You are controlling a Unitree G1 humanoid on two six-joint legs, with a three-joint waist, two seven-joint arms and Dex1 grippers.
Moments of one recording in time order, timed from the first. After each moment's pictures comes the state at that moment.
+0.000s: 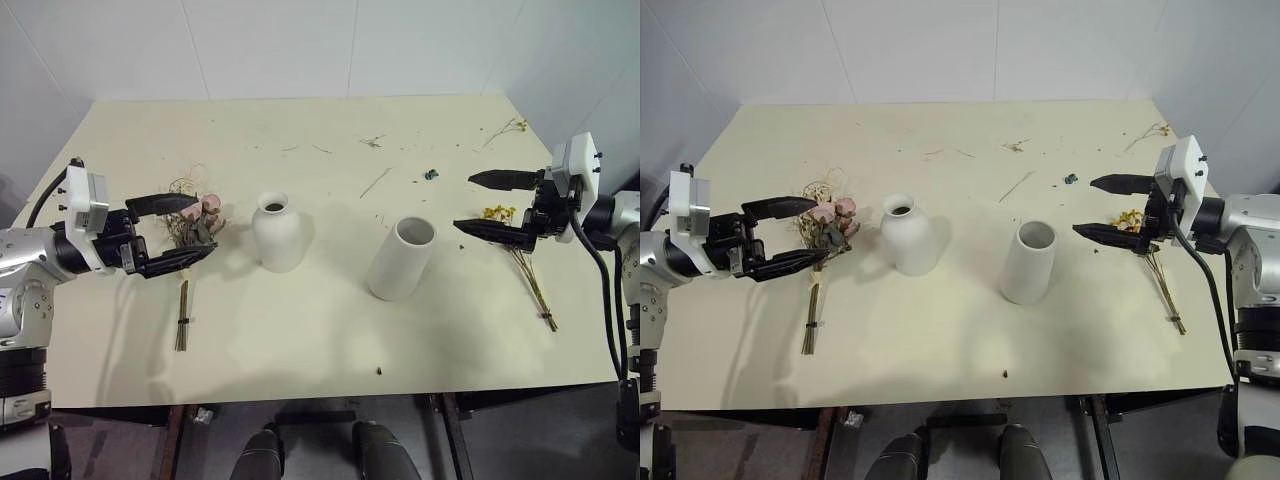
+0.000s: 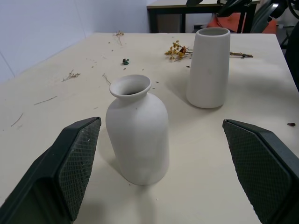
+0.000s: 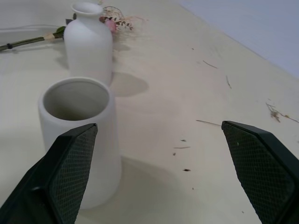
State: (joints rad) left arm -0.47 0.88 0.31 0.11 -0.60 0.27 -1.23; right arm -0.76 -0.89 -0.14 0.35 0.43 0.24 1.33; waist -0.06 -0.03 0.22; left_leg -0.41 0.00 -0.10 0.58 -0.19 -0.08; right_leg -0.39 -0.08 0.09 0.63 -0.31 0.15
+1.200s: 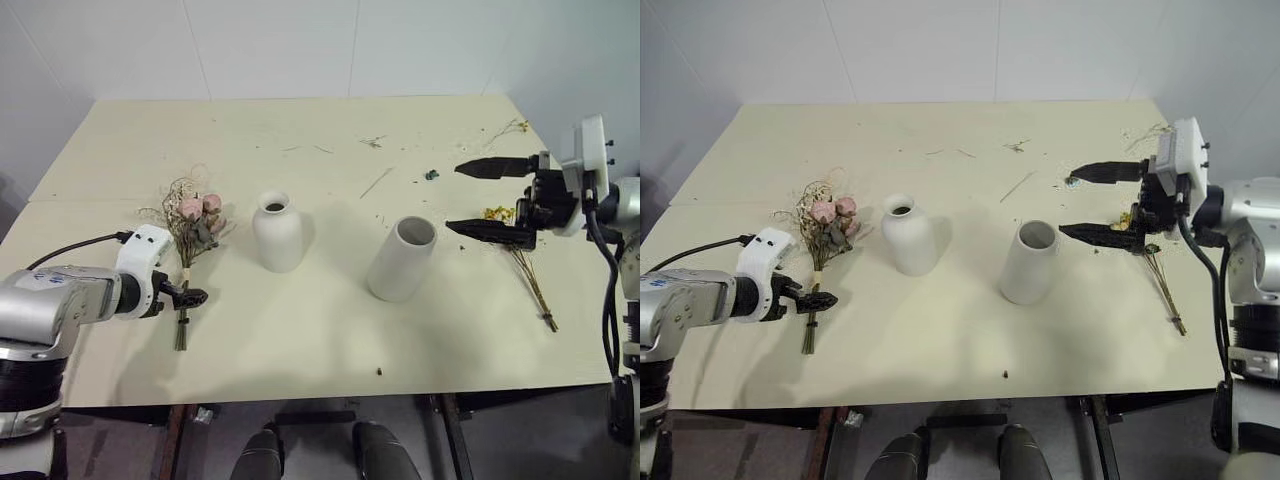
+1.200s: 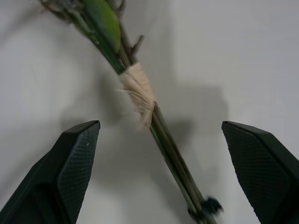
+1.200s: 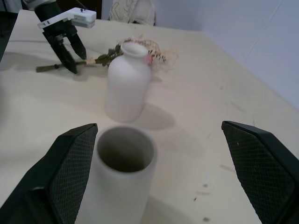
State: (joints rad) left arm -0.49 0.83 0.15 -0.21 -0.46 1.47 -0.44; right arm -0.72 -0.88 -0.17 0.16 0.51 0.29 1.40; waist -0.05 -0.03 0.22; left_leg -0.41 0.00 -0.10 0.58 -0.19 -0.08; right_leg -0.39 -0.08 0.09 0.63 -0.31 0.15
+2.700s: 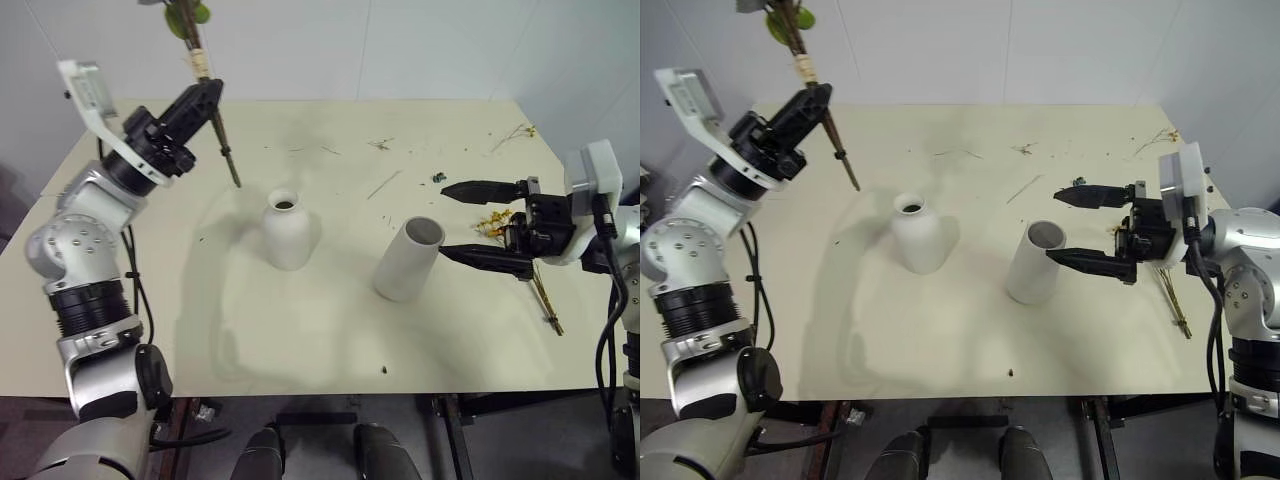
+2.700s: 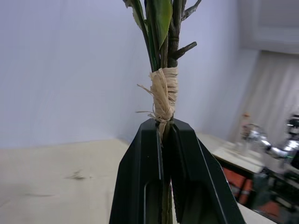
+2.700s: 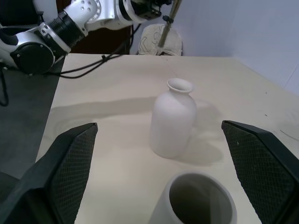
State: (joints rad) left arm -0.91 0.44 0.42 0.17 -0.80 0.66 -0.78; right arm -0.61 -0.83 -0.21 -0.06 0.70 0.43 1.33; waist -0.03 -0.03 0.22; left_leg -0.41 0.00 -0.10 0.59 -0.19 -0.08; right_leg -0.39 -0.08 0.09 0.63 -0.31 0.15
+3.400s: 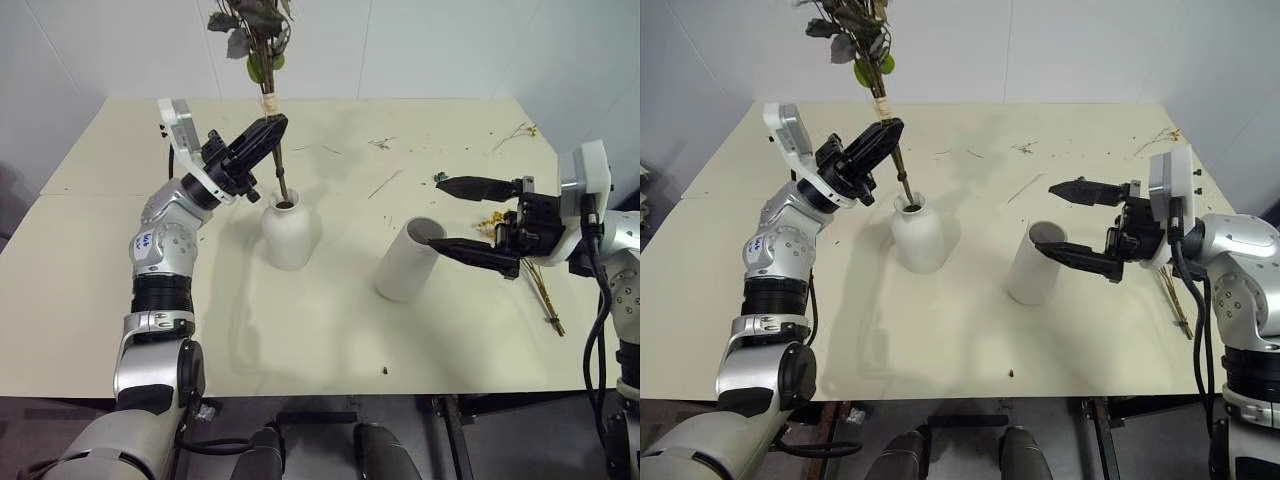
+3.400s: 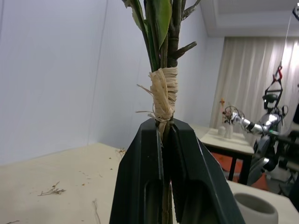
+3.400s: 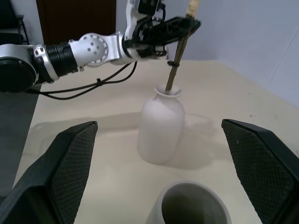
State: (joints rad) left arm -0.96 0.33 0.26 0.53 -0.61 0.16 -1.02; right arm -0.54 -0.81 -0.24 -0.17 0.74 0.45 1.19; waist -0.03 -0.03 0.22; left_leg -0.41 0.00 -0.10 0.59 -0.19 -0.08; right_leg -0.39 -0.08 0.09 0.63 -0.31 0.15
